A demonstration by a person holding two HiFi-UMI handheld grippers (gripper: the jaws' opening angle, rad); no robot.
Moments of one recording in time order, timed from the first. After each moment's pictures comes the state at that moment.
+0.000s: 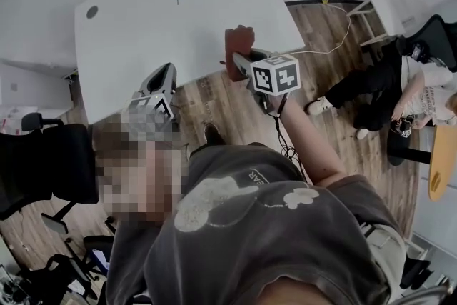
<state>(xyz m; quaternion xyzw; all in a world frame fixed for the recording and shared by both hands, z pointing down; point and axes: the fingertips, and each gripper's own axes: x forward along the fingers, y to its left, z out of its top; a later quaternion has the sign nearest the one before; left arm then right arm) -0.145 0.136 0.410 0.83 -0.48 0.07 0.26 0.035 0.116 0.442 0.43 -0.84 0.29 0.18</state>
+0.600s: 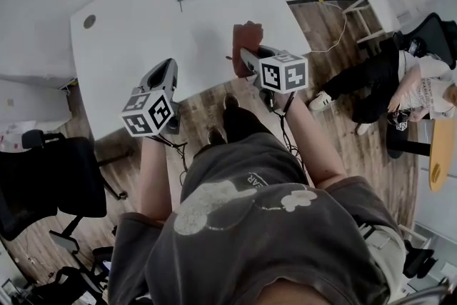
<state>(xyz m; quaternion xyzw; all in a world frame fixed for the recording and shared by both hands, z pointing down) -0.167 0.076 0.406 0.85 -0.45 0.06 0.27 0.031 0.067 0.437 0.48 -0.81 0.29 0.18</state>
